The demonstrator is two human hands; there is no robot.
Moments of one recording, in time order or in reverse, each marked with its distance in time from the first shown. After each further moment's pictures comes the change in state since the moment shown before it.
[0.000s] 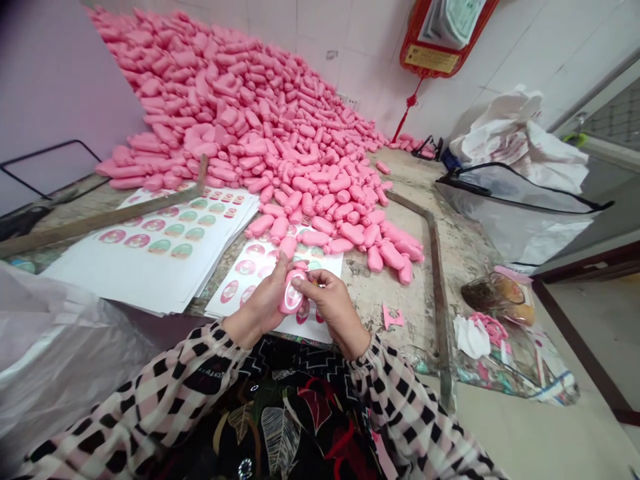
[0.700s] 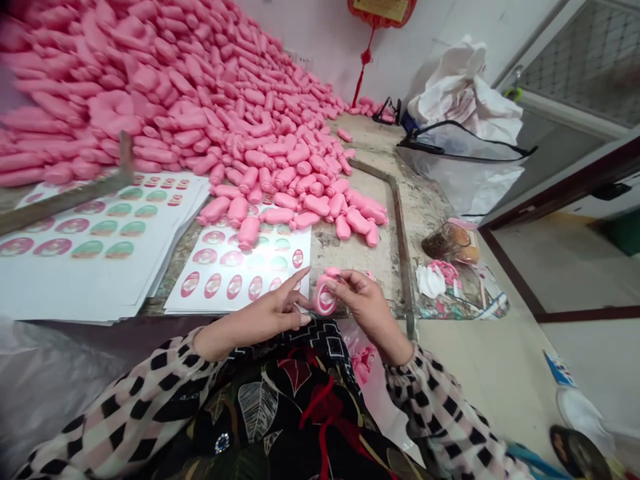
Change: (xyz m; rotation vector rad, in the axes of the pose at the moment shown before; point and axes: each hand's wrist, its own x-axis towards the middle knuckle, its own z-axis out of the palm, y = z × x) left_hand -0.034 -0.029 0.007 0.641 -0.497 -0.140; right_hand -0.079 0.015 -0.079 -0.068 0.275 -0.004
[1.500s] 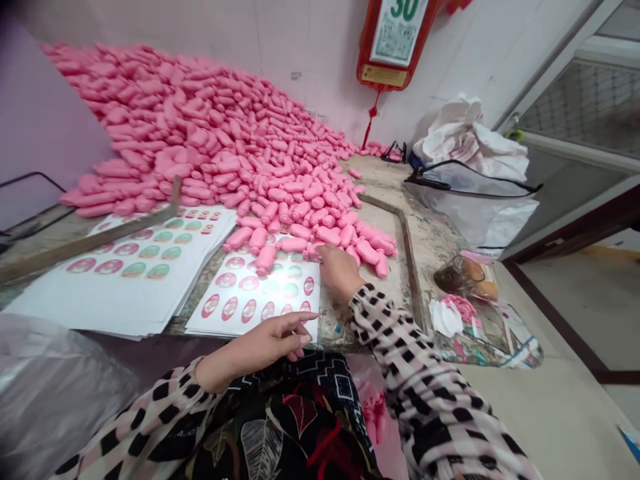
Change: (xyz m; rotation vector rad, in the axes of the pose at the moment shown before) left_hand -0.011 0.005 0.000 0.058 0.100 -0.071; right_hand 0.116 -0.039 0.036 -1.289 0.016 -0.504
